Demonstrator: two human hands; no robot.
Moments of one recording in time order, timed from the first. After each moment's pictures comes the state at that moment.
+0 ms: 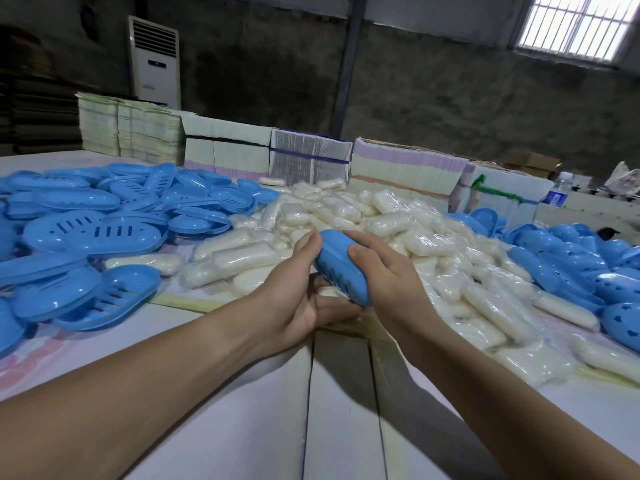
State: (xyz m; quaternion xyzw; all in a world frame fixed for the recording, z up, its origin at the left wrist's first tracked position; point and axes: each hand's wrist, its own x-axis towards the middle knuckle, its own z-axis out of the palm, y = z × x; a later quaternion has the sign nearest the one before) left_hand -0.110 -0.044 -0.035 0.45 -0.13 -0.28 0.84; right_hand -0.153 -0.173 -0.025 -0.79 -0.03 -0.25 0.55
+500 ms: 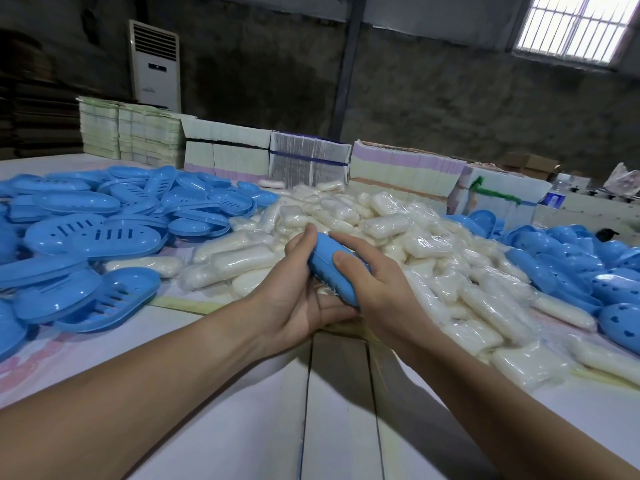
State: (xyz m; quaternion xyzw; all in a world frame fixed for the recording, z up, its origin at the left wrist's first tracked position) left_hand -0.114 -0.045 -0.032 0.39 -0.13 -0.31 0.86; right_hand -0.156 -0.168 -0.026 -0.82 -0.06 -0.22 0.52
